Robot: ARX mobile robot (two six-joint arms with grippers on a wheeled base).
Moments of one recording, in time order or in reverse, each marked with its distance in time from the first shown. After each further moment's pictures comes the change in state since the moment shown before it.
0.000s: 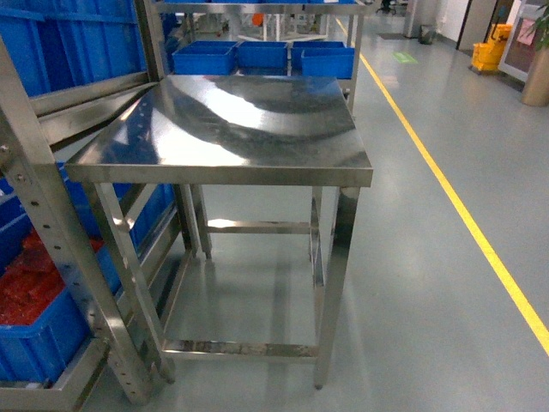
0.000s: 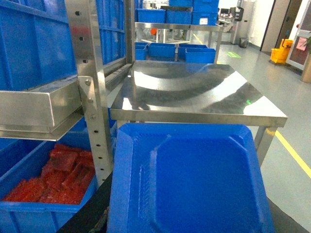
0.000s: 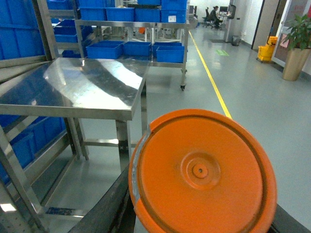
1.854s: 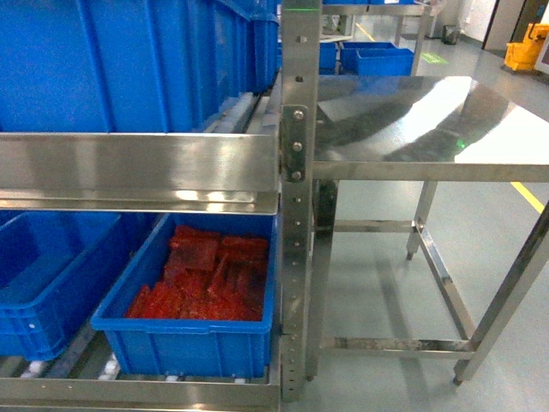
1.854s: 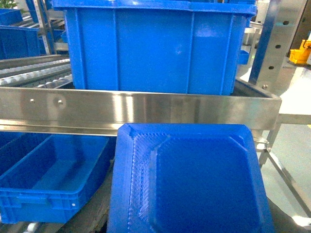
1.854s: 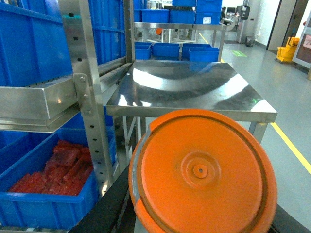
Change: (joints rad) left arm 0.001 0.000 0.000 0.002 0.000 0.000; right arm 0.000 0.000 0.000 0.003 0.000 0.000
